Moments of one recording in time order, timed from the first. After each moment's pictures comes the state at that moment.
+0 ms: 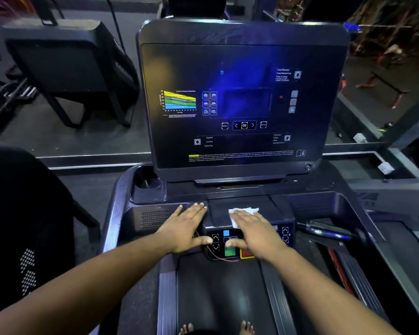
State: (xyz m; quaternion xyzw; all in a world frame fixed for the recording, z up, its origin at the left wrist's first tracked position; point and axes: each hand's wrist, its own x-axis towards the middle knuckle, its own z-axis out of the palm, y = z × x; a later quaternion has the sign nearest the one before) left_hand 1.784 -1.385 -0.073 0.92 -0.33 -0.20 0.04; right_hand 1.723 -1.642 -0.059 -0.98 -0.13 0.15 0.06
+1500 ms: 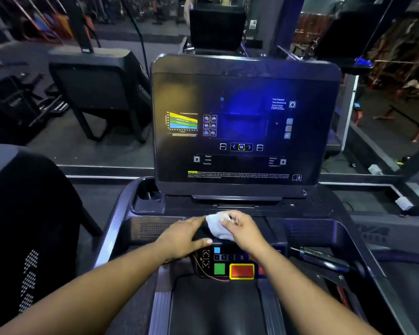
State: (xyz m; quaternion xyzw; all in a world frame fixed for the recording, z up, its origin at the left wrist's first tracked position) left_hand 1.777 -1.411 -0.040 0.94 -0.24 -0.16 0.19; right_hand 1.754 -1.628 -0.025 -0.80 0.03 0.09 0.60
